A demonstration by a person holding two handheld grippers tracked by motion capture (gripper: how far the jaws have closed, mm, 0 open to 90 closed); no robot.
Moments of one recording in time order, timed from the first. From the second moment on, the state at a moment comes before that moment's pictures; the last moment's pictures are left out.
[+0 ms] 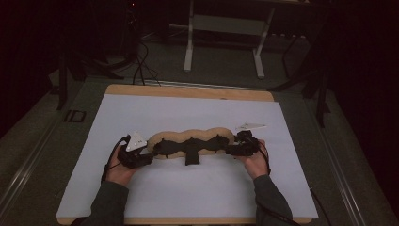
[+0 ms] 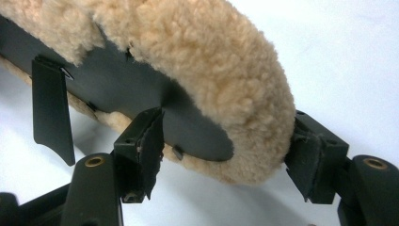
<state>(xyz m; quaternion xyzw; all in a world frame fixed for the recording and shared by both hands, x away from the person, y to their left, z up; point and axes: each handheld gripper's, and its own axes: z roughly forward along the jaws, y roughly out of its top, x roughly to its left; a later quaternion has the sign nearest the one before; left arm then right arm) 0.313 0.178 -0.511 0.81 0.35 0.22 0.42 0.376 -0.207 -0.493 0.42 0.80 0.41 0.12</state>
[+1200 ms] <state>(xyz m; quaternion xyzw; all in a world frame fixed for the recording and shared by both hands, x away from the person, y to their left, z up) 0.302 0.181 -0.509 0.81 0.36 0.19 0.43 0.363 -0.217 -0.496 0.43 0.80 0.42 0.08</state>
